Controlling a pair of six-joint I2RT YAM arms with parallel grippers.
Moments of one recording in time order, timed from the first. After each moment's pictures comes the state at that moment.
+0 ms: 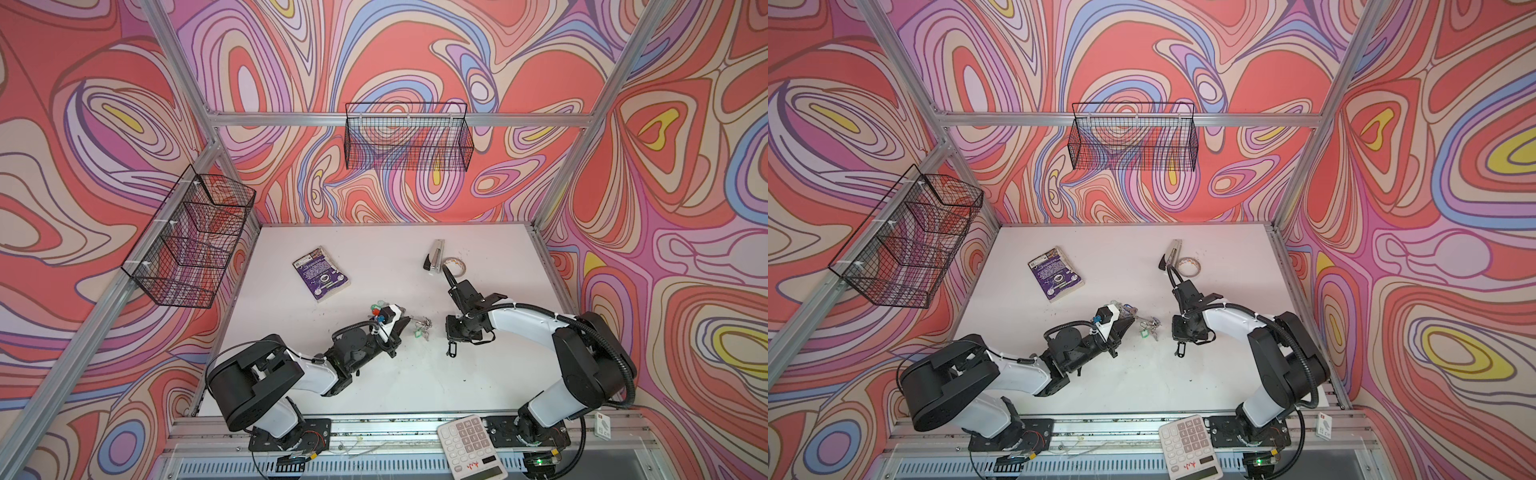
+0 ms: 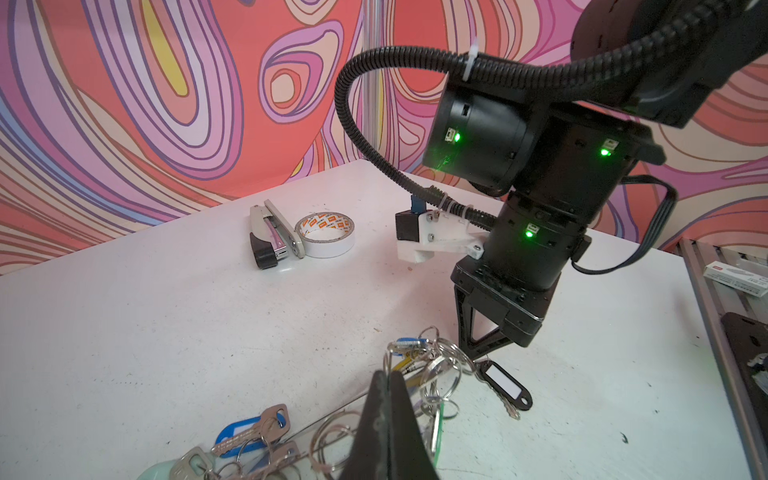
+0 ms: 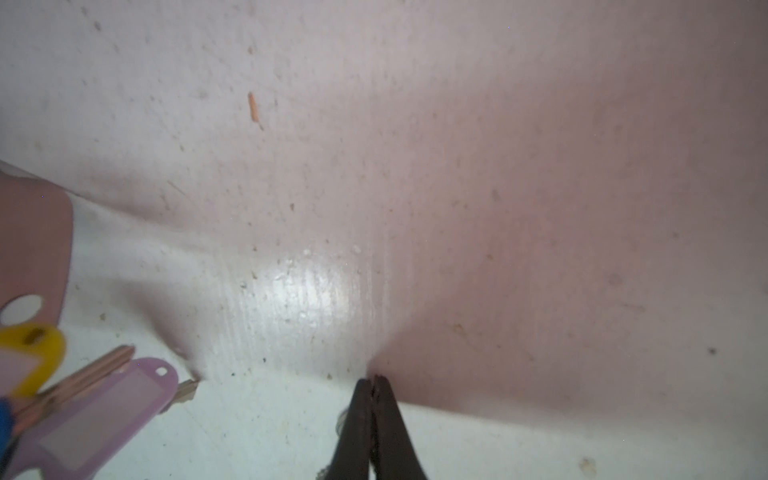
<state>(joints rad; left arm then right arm) -0.86 1.53 0.30 1.18 0.05 -0.06 0.47 1.59 0.85 -0.59 -0.10 0.53</state>
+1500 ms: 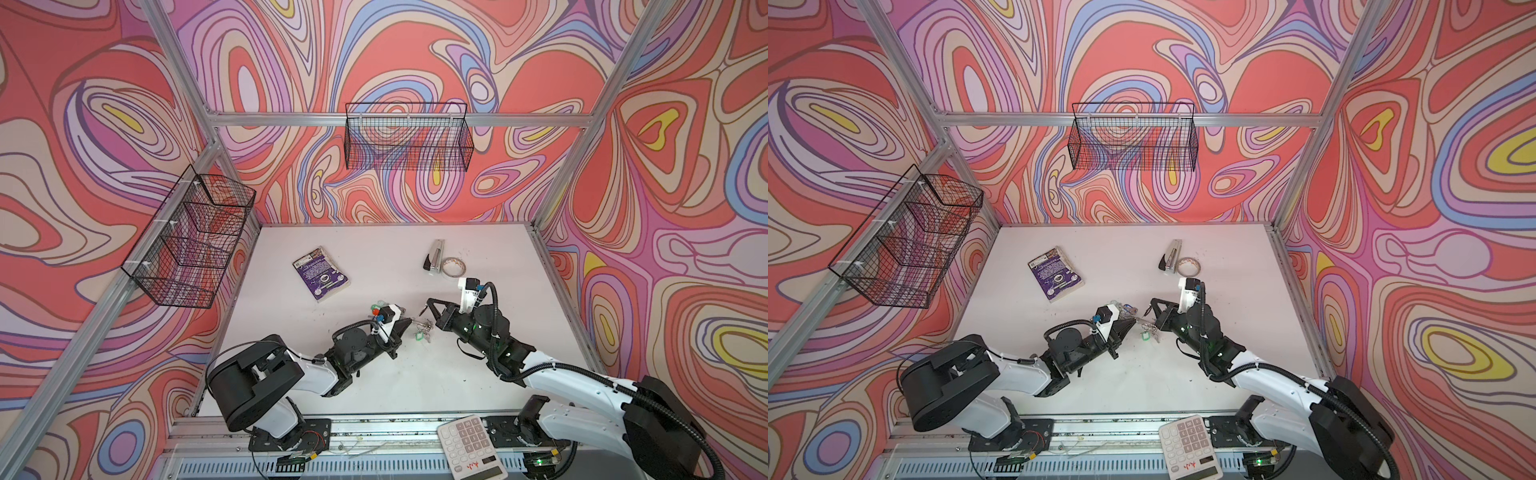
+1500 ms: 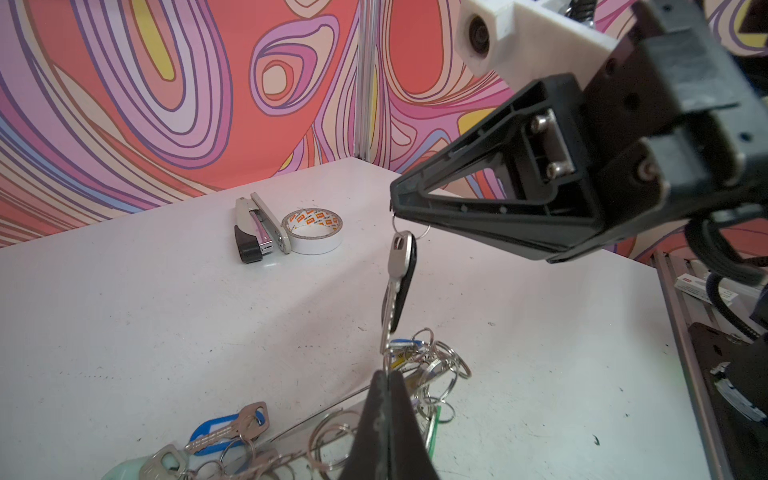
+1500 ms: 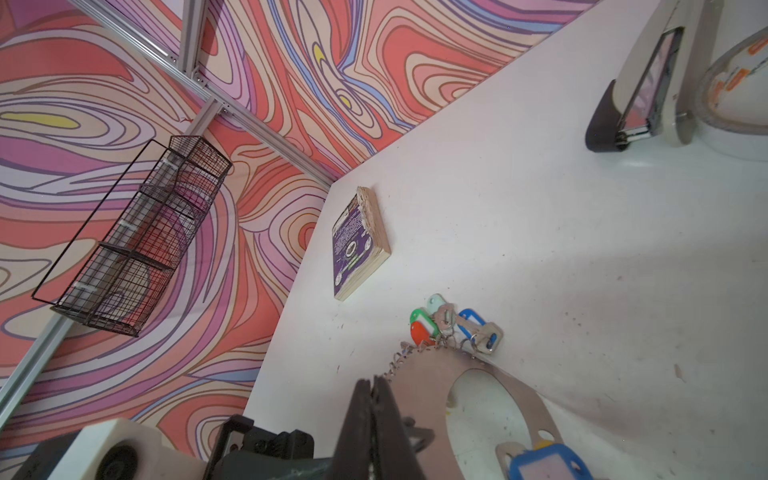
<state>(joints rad) -0.87 1.53 0.30 1.18 0.06 -0.12 0.72 1.12 0.43 0.50 0.02 0.88</state>
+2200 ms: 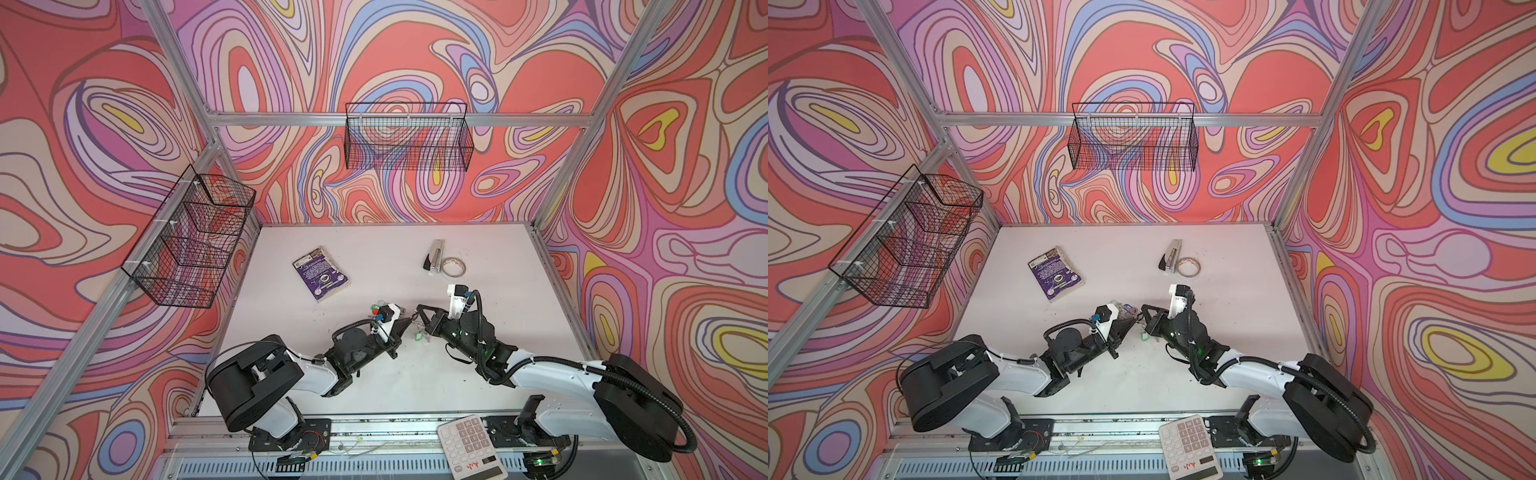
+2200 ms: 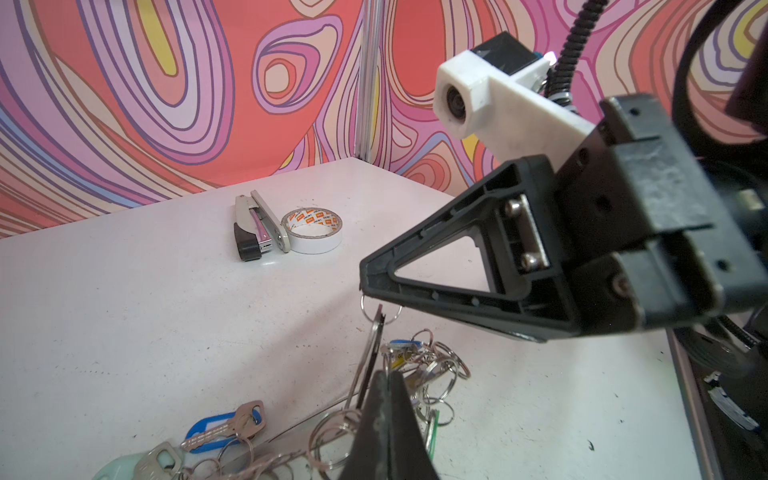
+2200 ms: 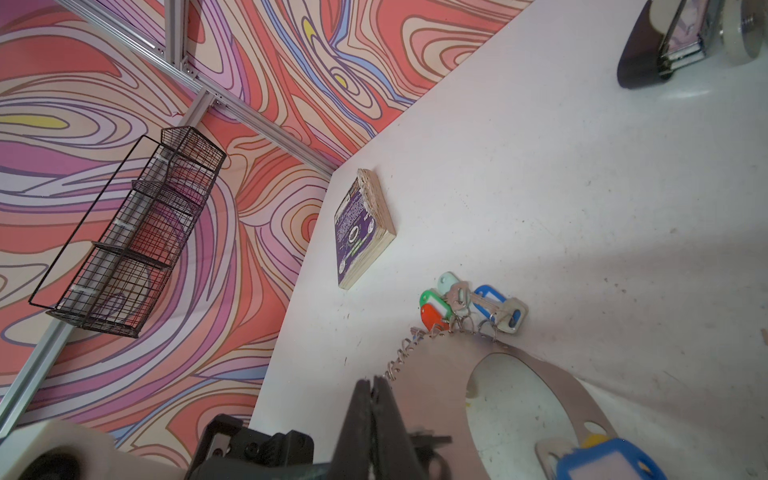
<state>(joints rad) -0.87 1.52 0.30 1.18 0.06 -0.14 0.80 1.26 0.41 0.64 0.09 0.96</state>
